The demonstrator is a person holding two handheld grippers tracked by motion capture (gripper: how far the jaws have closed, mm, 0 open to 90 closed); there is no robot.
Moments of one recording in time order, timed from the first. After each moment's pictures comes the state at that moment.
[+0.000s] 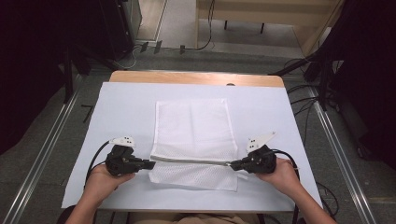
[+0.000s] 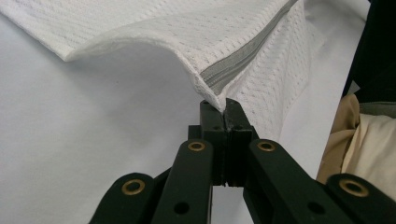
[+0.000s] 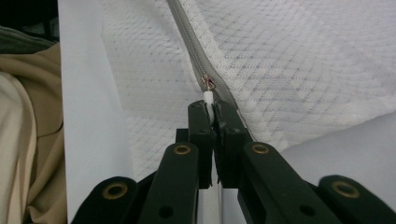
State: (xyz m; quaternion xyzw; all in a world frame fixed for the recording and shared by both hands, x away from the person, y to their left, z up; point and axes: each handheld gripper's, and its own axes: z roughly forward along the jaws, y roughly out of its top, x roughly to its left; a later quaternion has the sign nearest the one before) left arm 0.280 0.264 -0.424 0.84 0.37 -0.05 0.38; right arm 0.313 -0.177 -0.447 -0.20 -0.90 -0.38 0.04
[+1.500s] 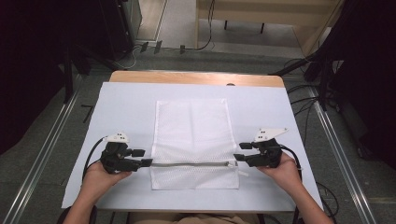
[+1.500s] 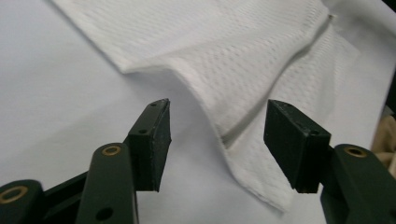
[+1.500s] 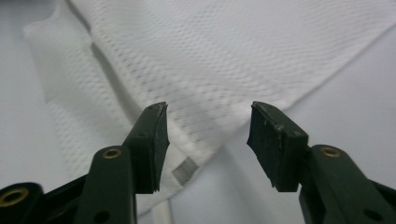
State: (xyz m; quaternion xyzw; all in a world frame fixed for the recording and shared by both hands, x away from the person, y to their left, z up) left arm 0.289 0.283 -0.425 0.82 0.42 0.01 0.39; right arm 0.328 -0.196 -0.443 -0.29 -0.86 -0.43 -0.05
